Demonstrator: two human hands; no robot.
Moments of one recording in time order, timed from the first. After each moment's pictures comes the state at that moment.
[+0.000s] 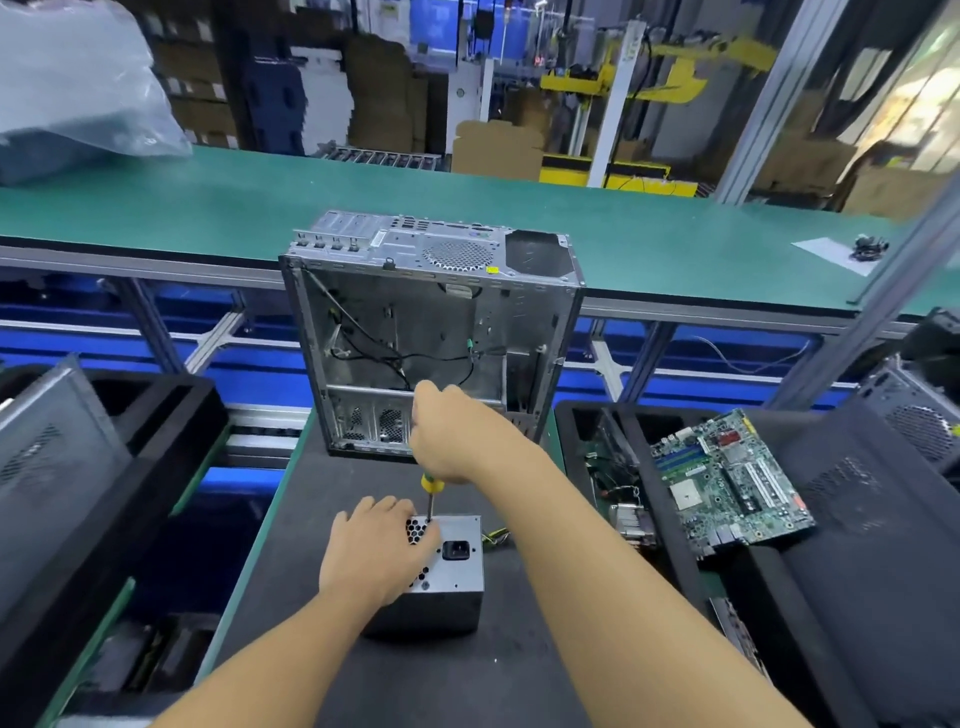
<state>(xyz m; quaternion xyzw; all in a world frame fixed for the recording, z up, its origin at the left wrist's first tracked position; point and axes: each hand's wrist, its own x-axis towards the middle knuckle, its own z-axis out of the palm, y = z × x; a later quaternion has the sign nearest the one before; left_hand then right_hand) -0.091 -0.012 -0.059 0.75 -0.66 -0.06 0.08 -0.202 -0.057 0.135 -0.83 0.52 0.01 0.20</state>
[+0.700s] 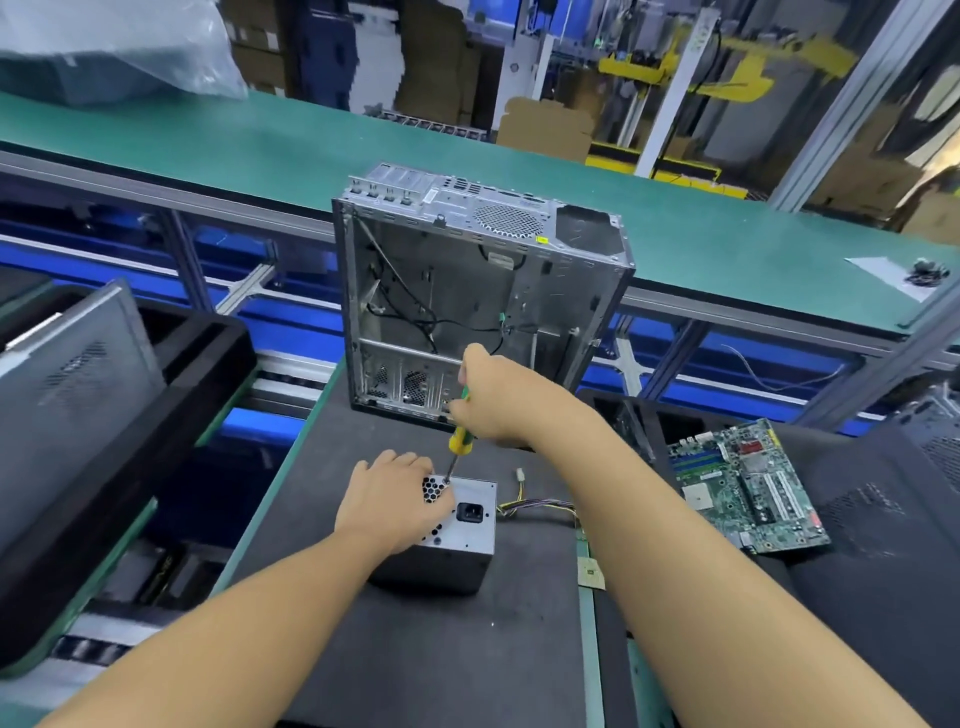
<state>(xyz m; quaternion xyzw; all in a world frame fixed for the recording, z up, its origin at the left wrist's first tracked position) -0.088 -0.011 -0.062 0.74 -0.66 -0.09 0.11 -0.211 -0.052 0.143 -0.83 0.52 0.06 0.18</state>
